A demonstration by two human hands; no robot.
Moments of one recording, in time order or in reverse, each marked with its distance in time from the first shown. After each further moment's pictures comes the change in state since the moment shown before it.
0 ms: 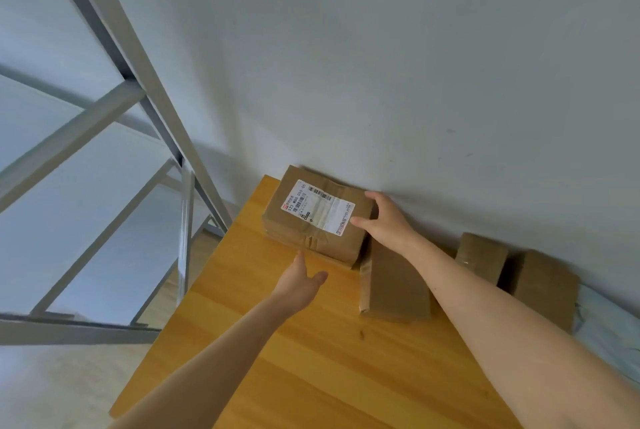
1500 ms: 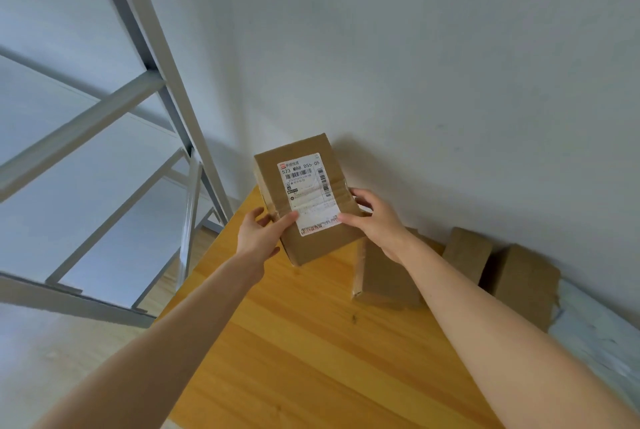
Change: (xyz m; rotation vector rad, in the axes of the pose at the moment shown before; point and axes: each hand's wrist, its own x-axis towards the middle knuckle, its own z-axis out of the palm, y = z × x) left_hand -0.023 0.015 -0.057 -0.728 0.335 -0.029; right_hand -0.039 -0.018 0.008 0.320 -0.063 -0.064
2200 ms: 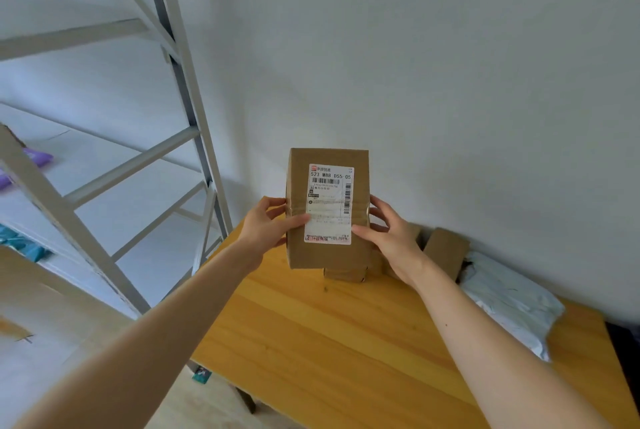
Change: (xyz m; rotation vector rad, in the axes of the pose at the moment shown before) left_hand -0.219 0.007 -0.001 0.116 -0.199 0.398; right_hand -0.242 -0.021 -0.059 0.270 0.113 -0.266
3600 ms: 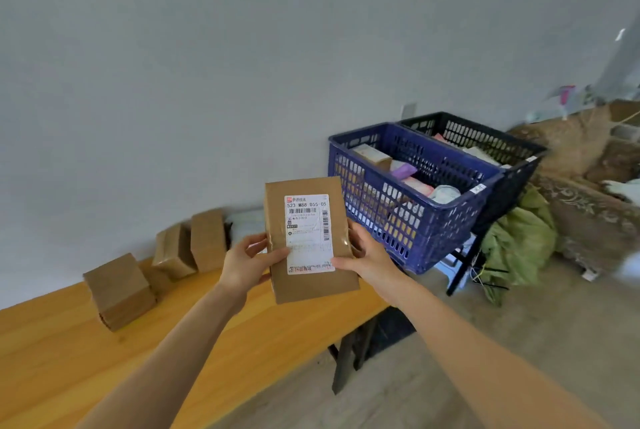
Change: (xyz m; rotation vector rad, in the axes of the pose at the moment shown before) left_hand -0.206 -0.037 0.222 0.093 -0.852 0.036; right_hand -0.375 0.004 -0.126 -0.014 0.772 0.159
